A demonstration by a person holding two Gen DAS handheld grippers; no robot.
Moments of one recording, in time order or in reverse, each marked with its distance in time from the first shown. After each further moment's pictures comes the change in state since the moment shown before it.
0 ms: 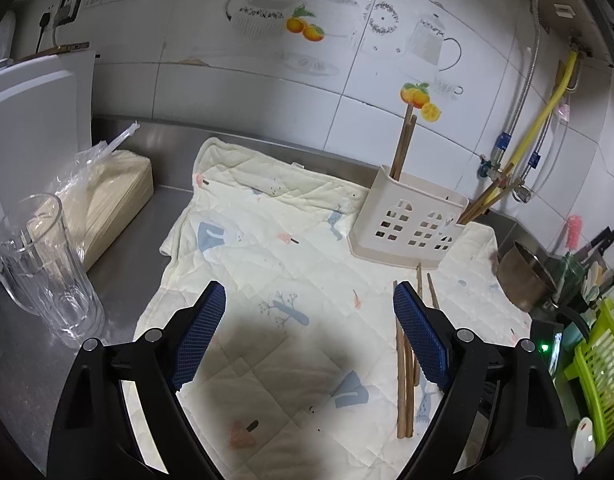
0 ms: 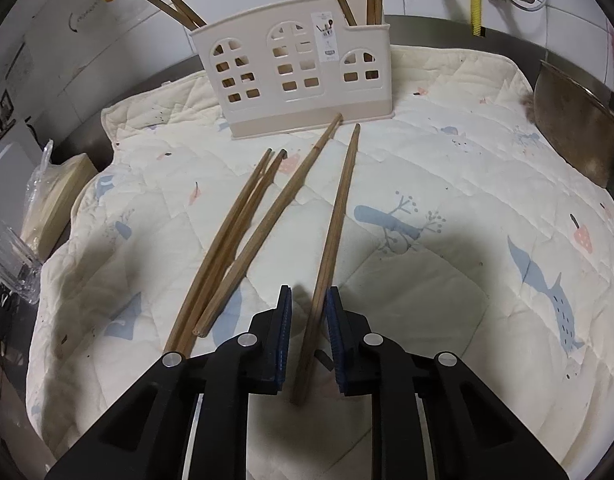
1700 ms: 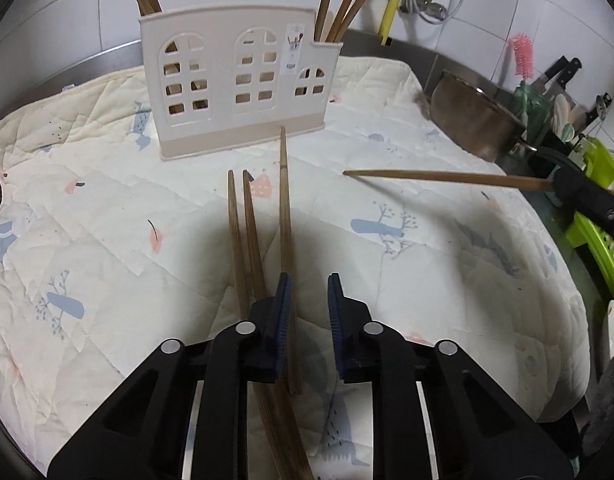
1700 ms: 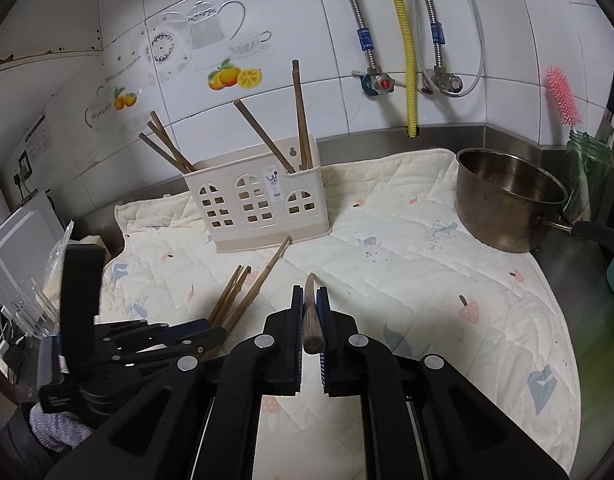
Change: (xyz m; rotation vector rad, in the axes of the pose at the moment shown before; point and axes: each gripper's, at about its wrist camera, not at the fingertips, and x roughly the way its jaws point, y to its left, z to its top) left arm 0.146 -0.148 -0.076 0.394 0.385 -0.223; right arm -0.115 -0.052 0.016 0.027 -0.314 -0.015
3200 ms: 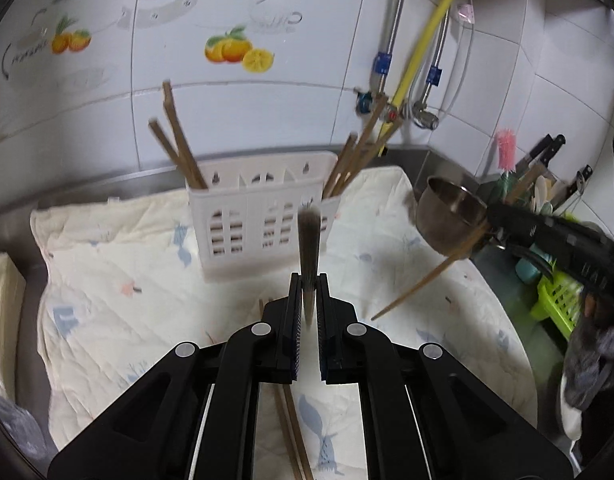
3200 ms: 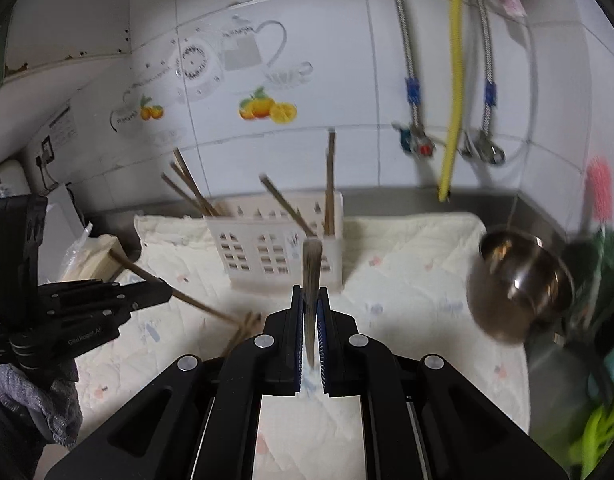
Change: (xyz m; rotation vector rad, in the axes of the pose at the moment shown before) left arm -0.108 0.007 0.088 -0.026 -0.206 -0.001; right arm -0.006 0.006 0.098 -0.169 0.007 0.081
